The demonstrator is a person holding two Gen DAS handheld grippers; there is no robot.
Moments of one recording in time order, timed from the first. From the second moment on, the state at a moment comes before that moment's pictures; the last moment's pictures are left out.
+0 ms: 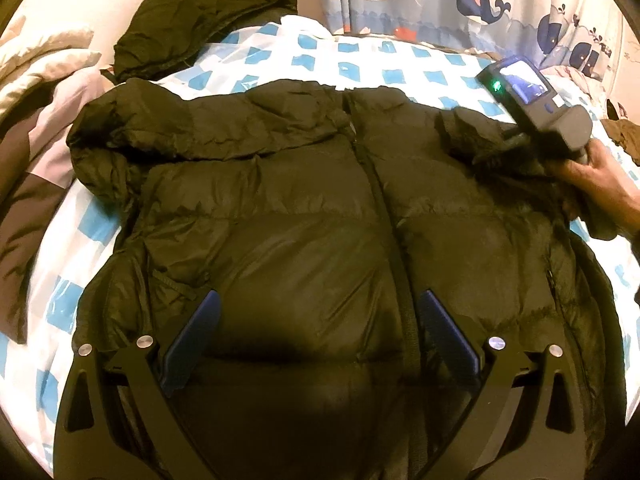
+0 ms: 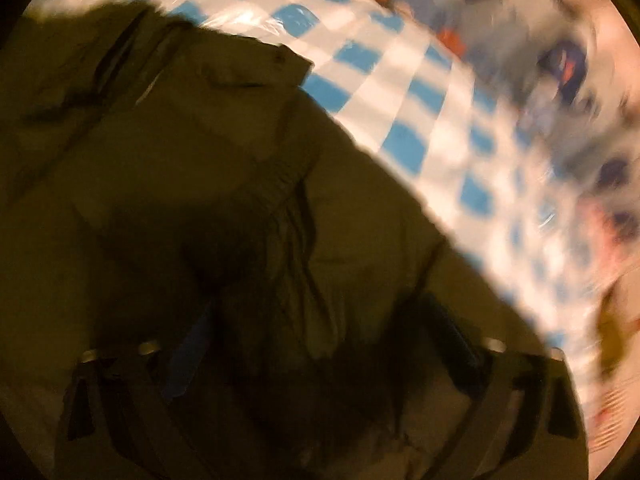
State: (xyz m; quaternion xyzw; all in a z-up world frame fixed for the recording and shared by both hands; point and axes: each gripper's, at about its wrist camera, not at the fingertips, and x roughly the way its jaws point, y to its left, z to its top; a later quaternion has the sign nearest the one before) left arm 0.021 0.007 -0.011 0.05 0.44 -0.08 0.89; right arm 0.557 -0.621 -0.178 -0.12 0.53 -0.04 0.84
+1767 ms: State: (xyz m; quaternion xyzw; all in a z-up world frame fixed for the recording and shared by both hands) left arm 0.090 -0.090 0.054 0.31 0.31 -0.07 0.90; right arm 0.299 -0.846 -0.107 0.44 0.28 0.10 0.85
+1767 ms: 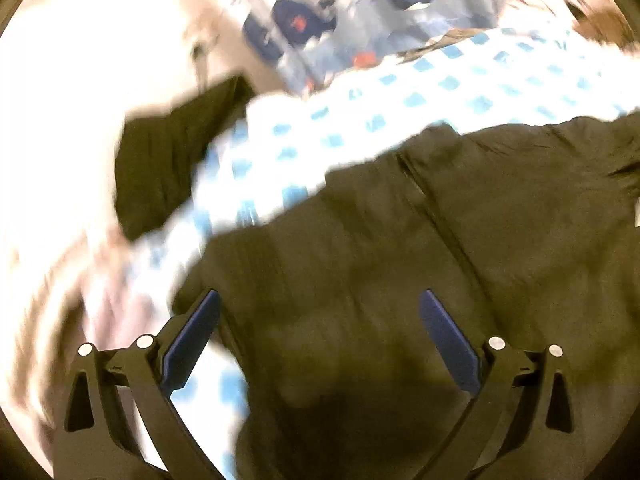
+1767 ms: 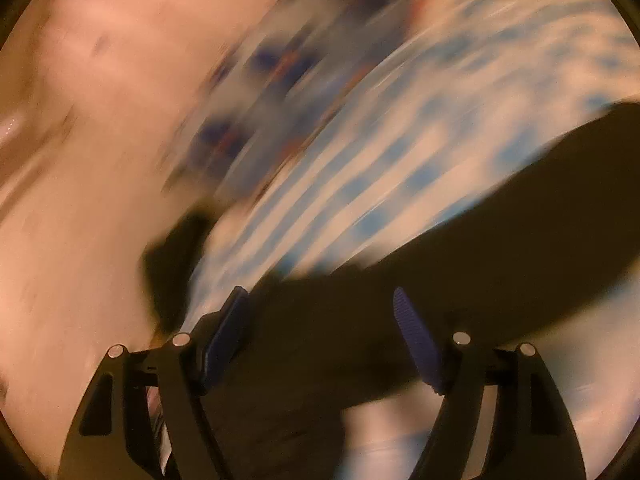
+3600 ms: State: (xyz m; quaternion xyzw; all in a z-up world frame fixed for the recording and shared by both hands) left arm 0.303 0.064 -0.105 0.16 0.53 0.08 0.83; right arm 0.273 -0.733 -0.145 0.32 0.39 0.12 0.86
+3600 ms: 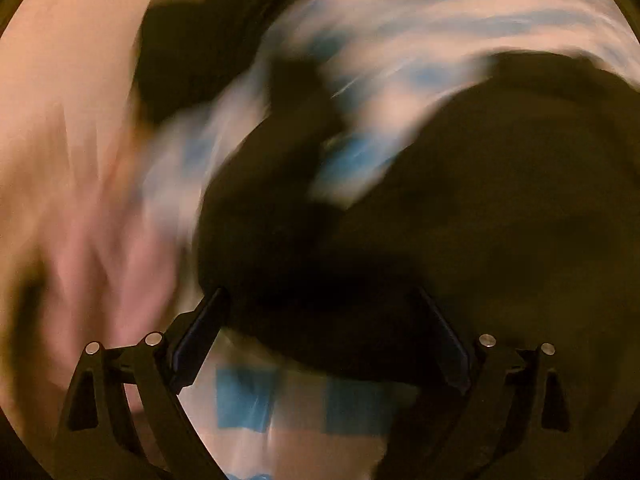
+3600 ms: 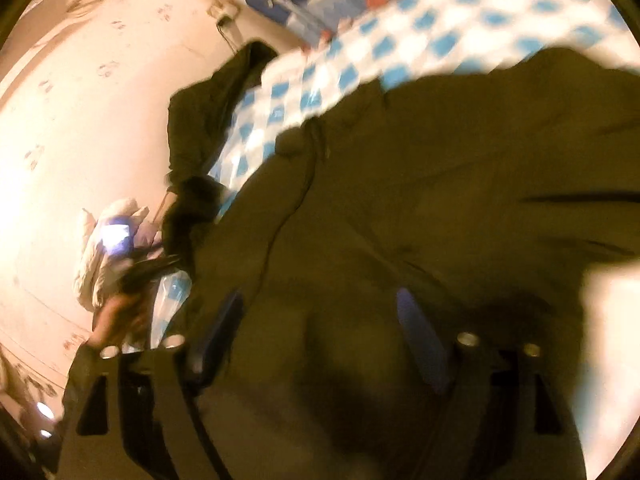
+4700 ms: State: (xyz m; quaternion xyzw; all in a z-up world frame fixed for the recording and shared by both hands) left arm 0.128 -0.079 -0.134 0.13 0.50 0.12 0.85; right arm 0.154 -0.712 -0.191 0.26 0.57 0.20 0.75
